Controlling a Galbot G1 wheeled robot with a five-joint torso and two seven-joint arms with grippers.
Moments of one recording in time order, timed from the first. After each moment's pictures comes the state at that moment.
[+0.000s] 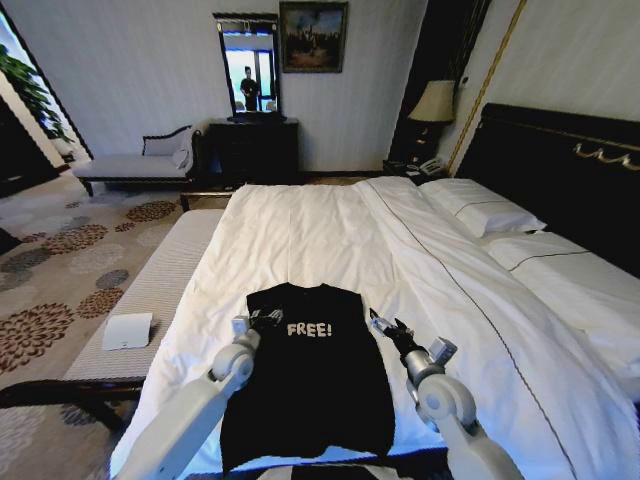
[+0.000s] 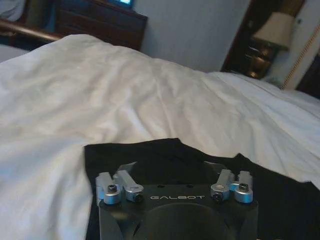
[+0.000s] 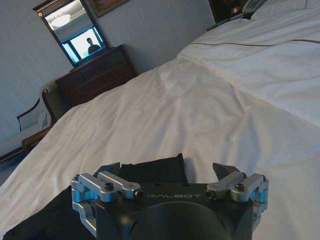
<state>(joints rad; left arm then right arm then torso) 1.10 -1.06 -0.12 -1.76 -0.86 0.18 -0.30 -1.45 1.23 0.50 2.08 0.84 -0.30 0.28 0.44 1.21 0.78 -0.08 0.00</state>
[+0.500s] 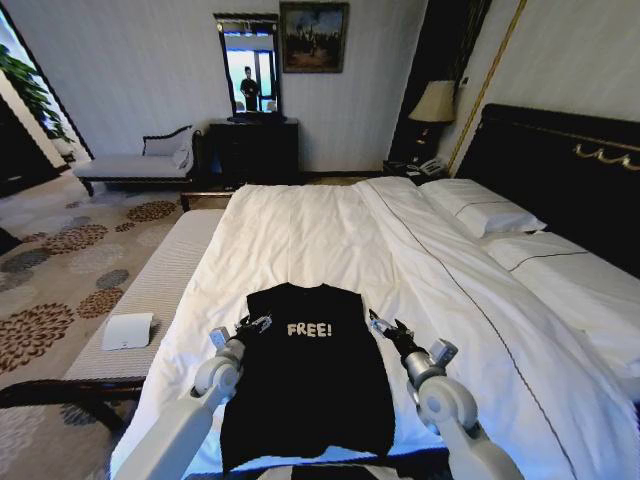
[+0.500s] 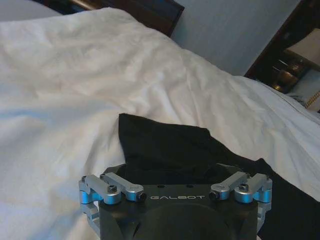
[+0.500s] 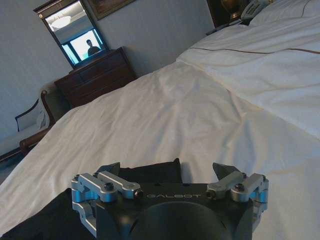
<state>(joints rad) 1.14 -1.11 -0.20 -1.69 -0.99 0.17 -0.27 -1.47 1.21 0.52 2.10 0.84 -0.31 0.28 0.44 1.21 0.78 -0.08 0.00</state>
